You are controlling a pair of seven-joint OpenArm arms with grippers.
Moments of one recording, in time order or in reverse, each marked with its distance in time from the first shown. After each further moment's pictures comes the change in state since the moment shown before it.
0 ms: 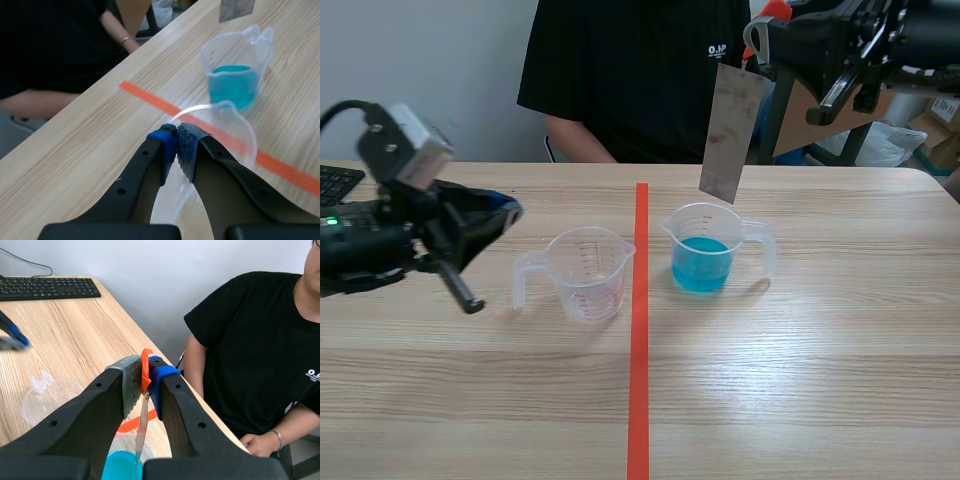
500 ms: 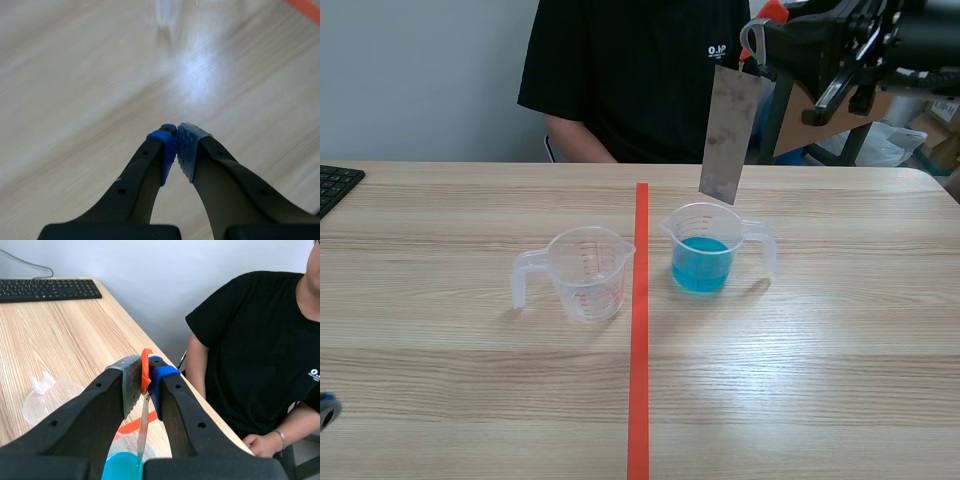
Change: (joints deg) left arm 52.2 -5.8 -30.3 6.8 -4.6 4.6 -2.5; right arm 0.0 -1.2 0.0 -0.8 -0.1 0.0 -0.3
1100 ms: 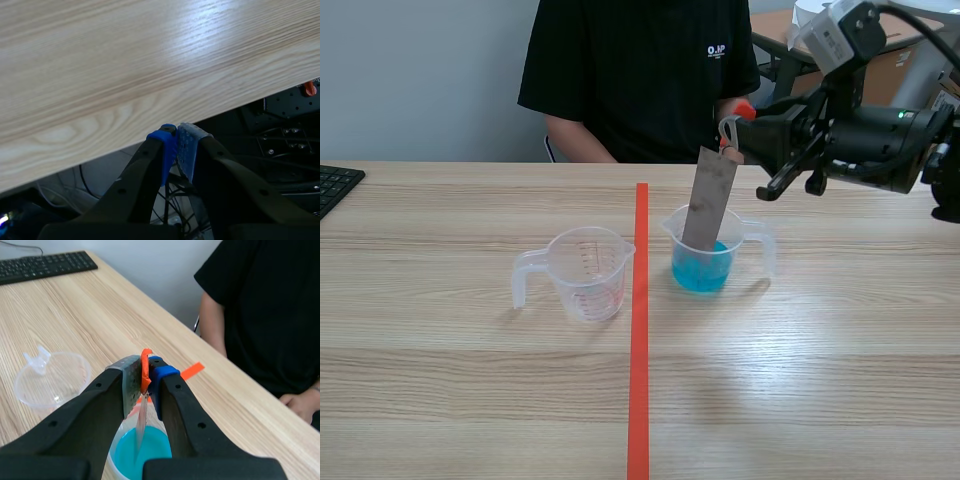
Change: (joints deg) left arm 15.9 14.4 -7.4 -1.0 0.0 0.1 1.6; right arm 0.0 -7.9 -2.7 -15.1 -9.7 -0.1 5.6
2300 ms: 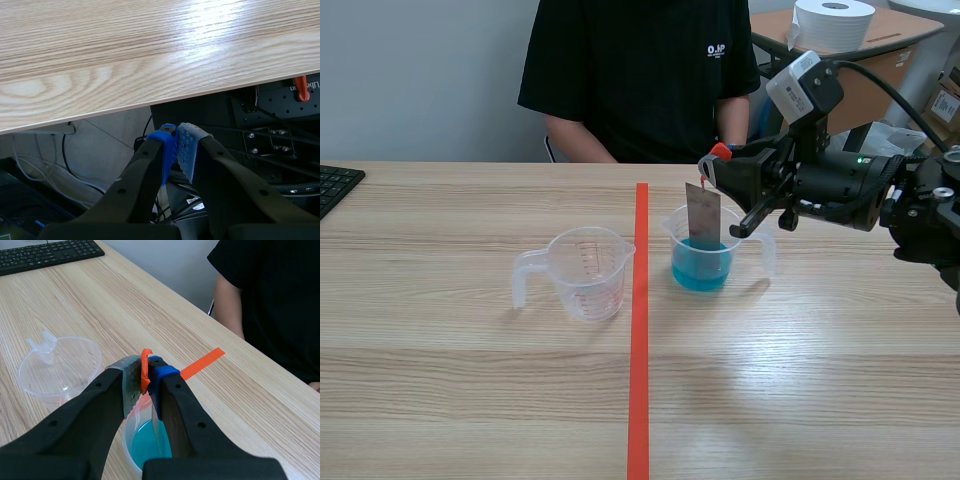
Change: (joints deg) left arm -0.3 7.2 0.2 -0.2 0.5 0.0 2.4; right arm 0.0 -4.1 -1.9 -6.8 -6.3 0.0 5.5
